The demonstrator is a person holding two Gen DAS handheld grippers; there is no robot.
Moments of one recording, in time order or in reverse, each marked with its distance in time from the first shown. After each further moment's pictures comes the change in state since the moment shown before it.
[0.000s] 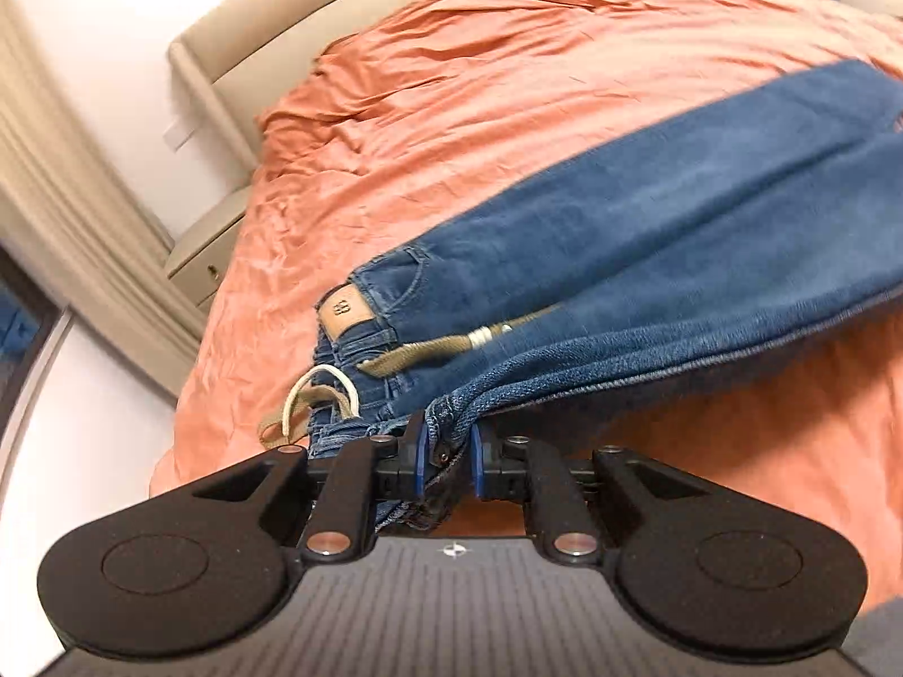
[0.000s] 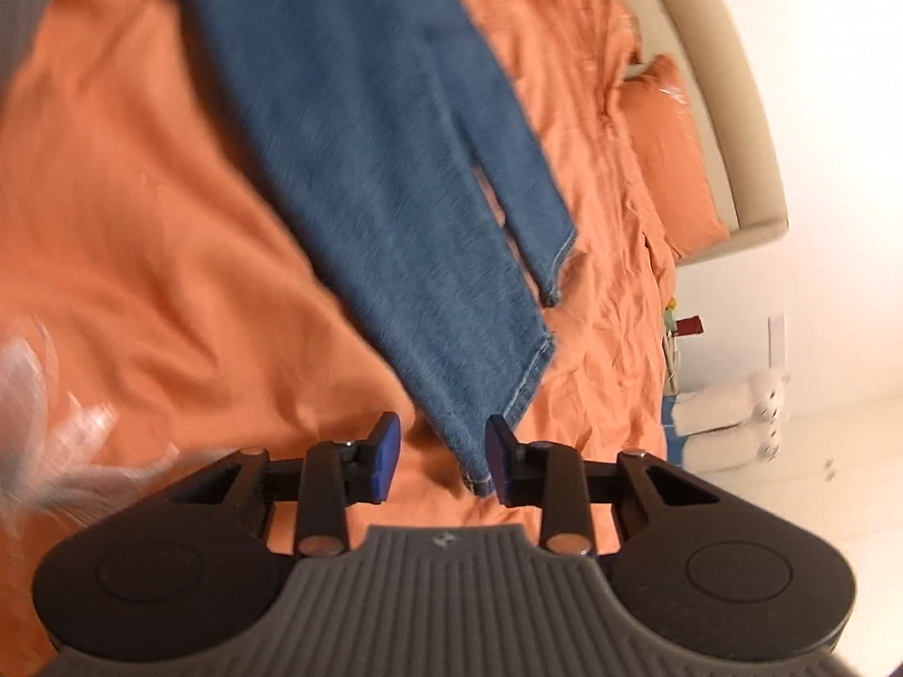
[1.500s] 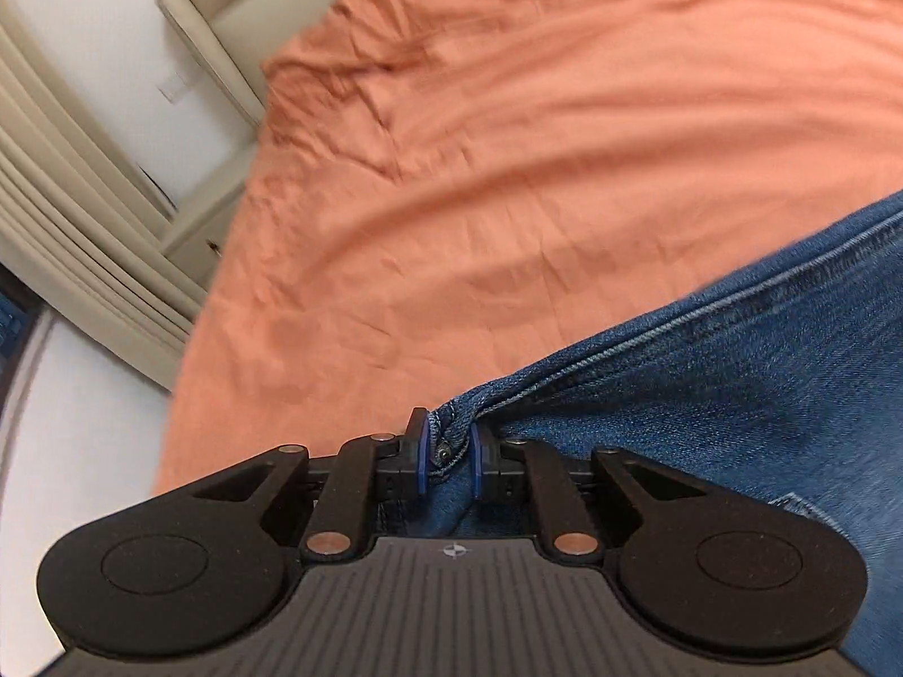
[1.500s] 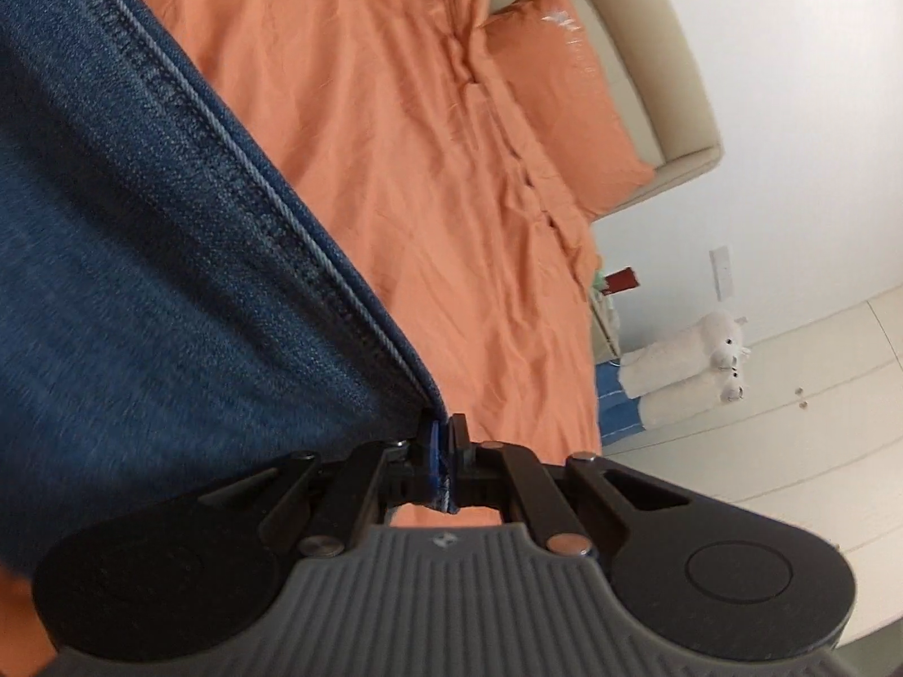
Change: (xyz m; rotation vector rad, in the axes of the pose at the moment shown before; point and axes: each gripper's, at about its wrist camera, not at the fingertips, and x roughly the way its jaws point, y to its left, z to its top) left arm 0.254 0.044 0.152 -0.039 0.178 0.057; right arm 0.234 -0.177 0.196 0.247 0.120 -0.103
